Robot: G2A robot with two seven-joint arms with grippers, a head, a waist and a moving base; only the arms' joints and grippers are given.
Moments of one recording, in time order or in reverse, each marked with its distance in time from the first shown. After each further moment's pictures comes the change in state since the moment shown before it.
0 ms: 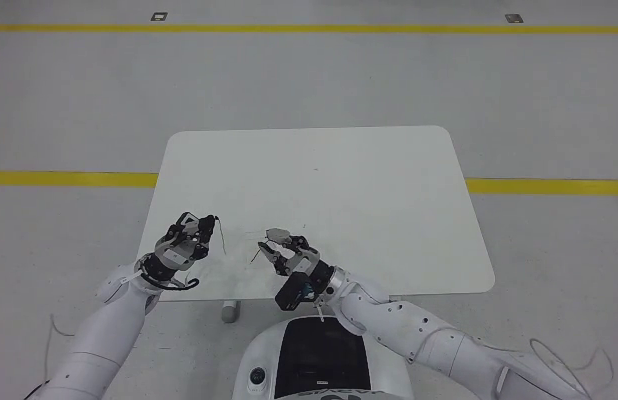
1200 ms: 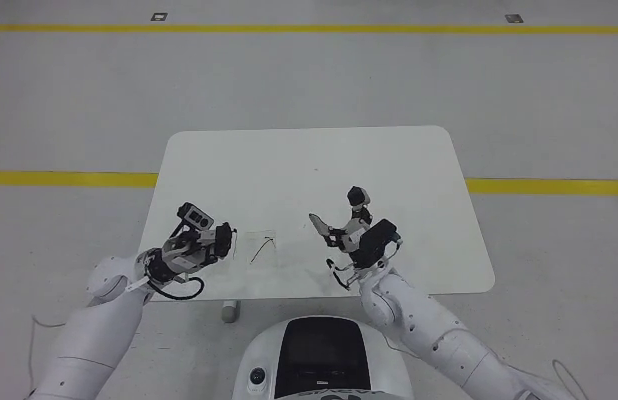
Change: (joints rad) left arm 0.045 0.017 -0.079 -0.196 0.259 -0.100 0.025; right arm -0.180 0.032 0.347 -0.045 0.559 -0.359 -0.196
